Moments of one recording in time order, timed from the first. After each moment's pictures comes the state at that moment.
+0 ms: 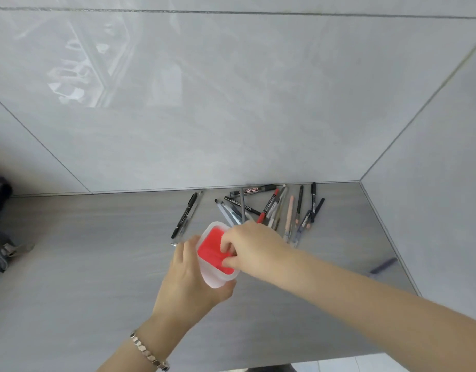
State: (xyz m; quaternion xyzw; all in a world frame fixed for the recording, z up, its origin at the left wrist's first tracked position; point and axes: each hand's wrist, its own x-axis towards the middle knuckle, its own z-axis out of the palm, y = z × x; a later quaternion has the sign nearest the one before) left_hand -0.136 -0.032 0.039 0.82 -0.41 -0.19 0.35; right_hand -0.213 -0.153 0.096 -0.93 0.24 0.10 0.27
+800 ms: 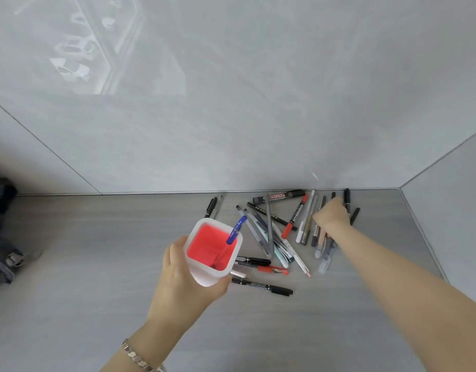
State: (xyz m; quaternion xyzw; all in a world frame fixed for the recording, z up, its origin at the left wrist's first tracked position) left_hand -0.069 -0.046 0.025 0.83 -0.31 -0.22 0.40; right_hand -0.208 -0.329 -0.050 -0.64 0.70 -0.01 0.31
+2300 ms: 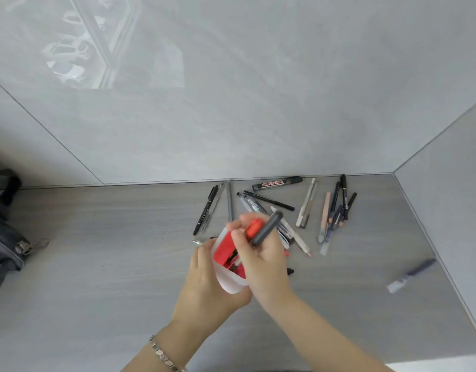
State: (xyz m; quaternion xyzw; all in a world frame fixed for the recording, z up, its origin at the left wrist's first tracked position) left_hand -0.101 -0.024 0.018 0.76 -0.39 -0.28 0.44; right_hand -0.169 -0.106 0.044 -0.57 0.32 -0.36 0.67
